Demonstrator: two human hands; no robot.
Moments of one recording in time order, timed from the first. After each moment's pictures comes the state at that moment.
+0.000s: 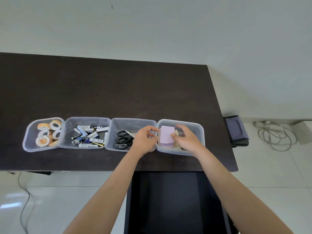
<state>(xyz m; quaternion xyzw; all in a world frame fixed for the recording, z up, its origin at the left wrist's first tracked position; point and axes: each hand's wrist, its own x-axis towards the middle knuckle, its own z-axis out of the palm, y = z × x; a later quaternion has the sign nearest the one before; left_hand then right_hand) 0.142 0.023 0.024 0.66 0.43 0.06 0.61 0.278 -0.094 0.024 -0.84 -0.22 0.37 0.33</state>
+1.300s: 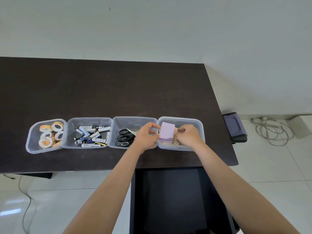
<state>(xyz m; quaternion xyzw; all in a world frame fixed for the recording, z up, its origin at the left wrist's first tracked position) 0.139 0.027 0.036 0.67 0.40 0.03 0.62 0.270 -0.087 0.034 -0.90 -0.19 0.29 0.26</state>
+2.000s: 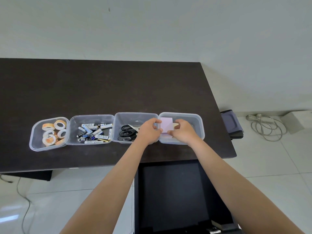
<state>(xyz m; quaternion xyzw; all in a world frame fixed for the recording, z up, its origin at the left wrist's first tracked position) 0.138 0.027 0.034 0.77 0.38 0.01 0.51 0.243 -0.083 0.043 -0.89 -0.21 0.31 0.27</state>
